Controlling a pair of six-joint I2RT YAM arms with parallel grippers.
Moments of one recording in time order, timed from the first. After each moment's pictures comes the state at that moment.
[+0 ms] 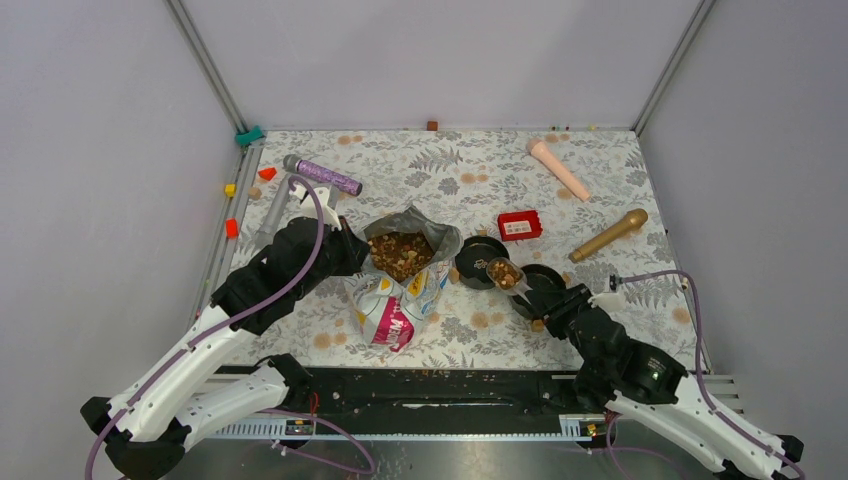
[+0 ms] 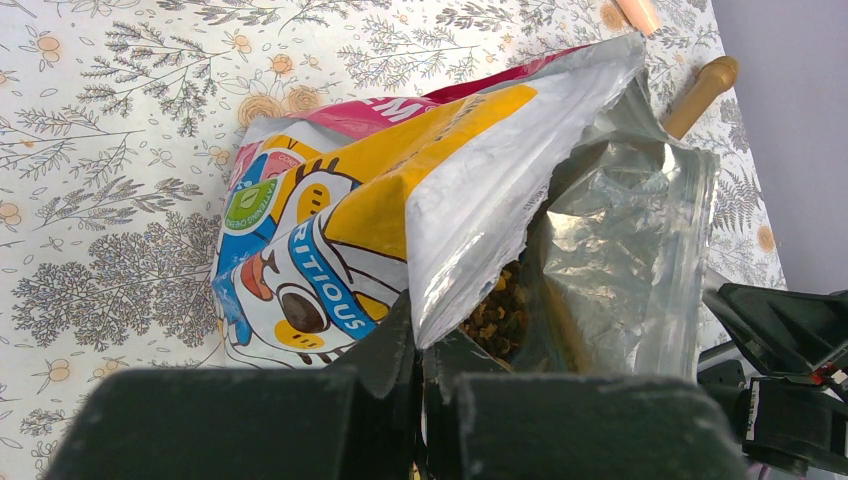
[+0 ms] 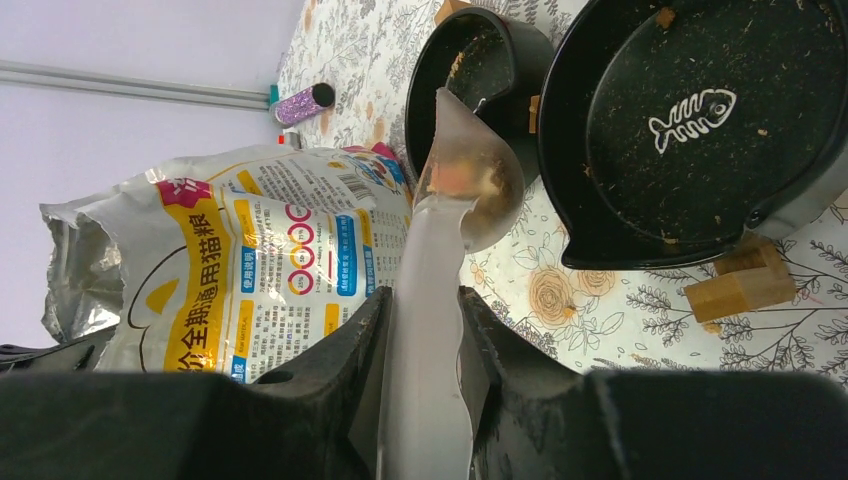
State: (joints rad) left arm -0.73 0.82 0.99 -0.66 -0.23 -0.61; right arm 0.96 0.14 0.37 -0.70 0.59 1.43
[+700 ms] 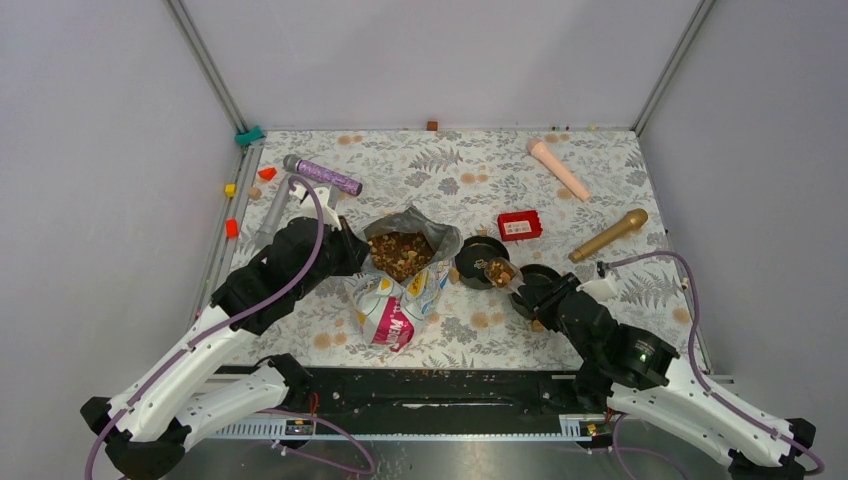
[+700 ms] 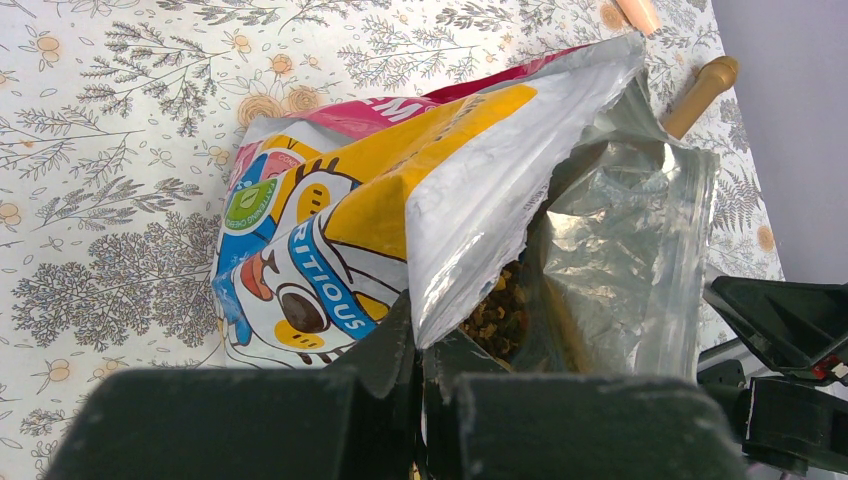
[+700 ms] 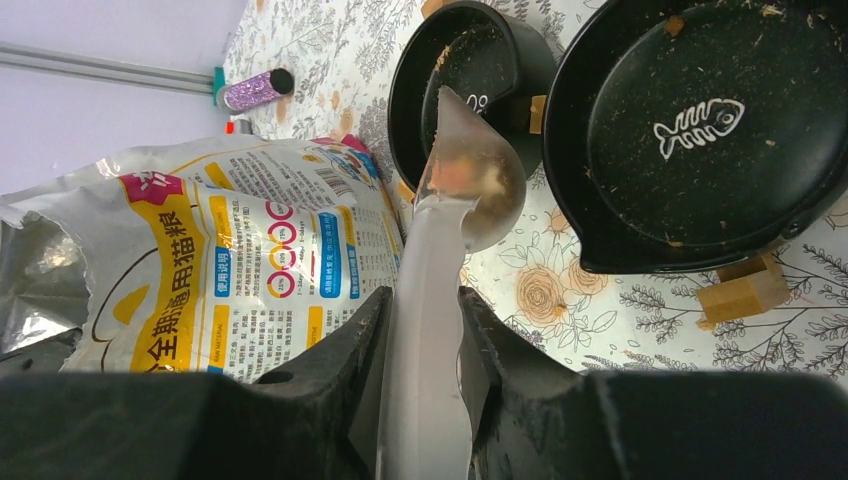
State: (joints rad) left arm -0.73 0.82 0.99 -0.66 -0.23 -0.61; right arm 0.96 0.36 0.46 -0.67 0.59 1.39
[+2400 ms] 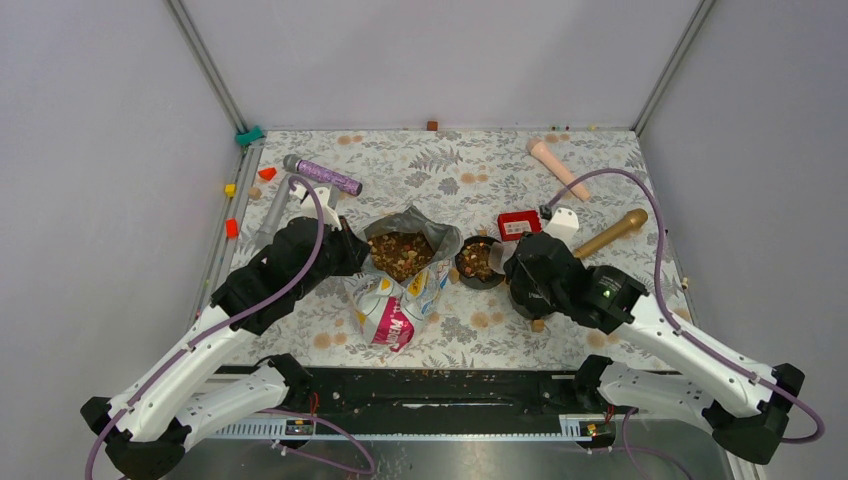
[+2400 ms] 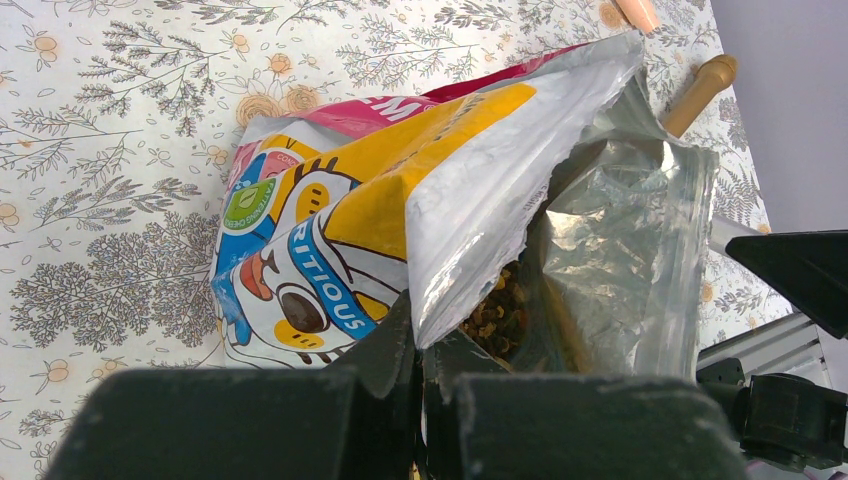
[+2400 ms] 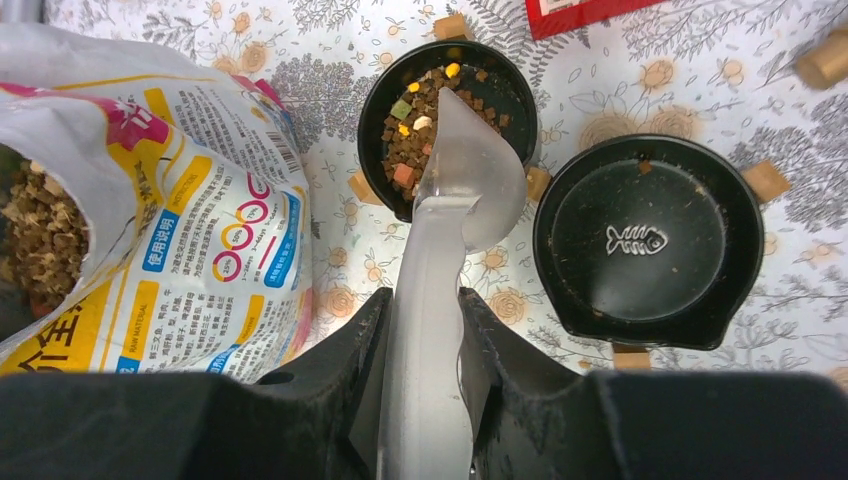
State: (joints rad) left arm -0.73 0.82 0.99 -0.66 -0.22 -0.61; right arm 0.90 0.90 0.92 -0.78 0.51 0.88
